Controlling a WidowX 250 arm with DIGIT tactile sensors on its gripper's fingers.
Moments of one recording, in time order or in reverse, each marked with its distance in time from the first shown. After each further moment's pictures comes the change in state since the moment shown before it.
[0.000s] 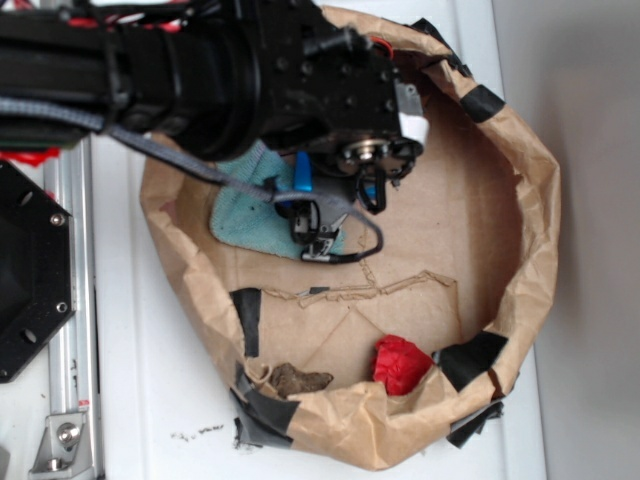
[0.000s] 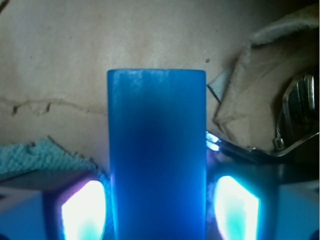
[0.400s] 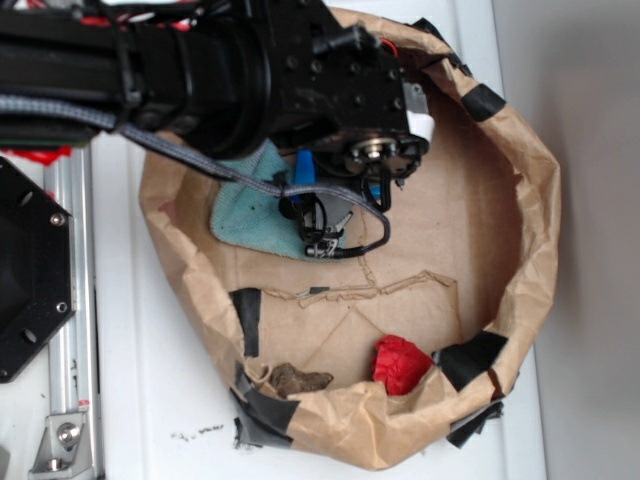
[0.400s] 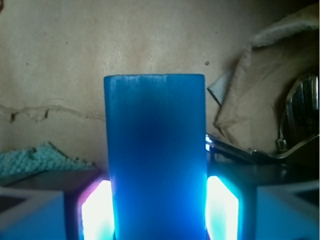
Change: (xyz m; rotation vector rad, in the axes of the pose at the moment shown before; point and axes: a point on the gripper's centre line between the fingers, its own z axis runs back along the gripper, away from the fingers) arm 0.000 0.000 0.001 -0.005 0.008 -0.001
